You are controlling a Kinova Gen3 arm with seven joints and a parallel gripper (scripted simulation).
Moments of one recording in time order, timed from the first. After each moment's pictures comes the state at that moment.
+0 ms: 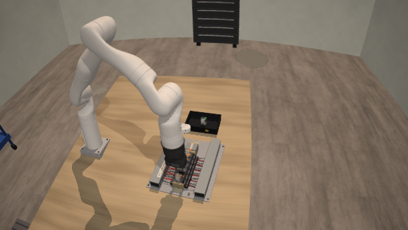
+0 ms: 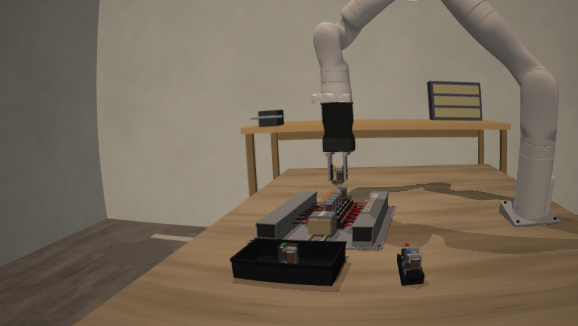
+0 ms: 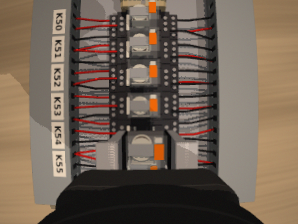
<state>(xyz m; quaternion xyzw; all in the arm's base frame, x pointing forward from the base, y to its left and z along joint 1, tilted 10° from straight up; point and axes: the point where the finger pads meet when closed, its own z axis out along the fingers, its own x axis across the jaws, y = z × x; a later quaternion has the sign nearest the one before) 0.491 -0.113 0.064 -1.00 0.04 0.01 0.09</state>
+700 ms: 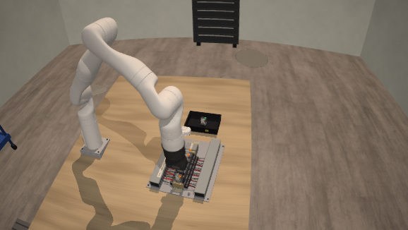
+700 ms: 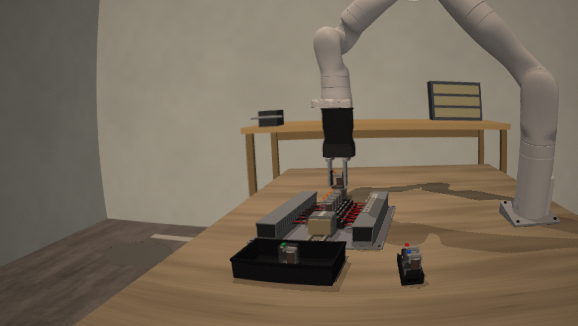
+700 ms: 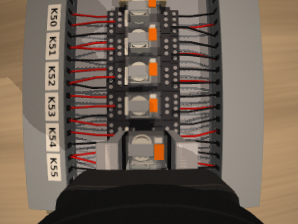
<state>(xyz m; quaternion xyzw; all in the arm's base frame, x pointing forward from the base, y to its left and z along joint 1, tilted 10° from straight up) 0.491 -0.111 0.051 -1.00 0.04 0.00 0.09</state>
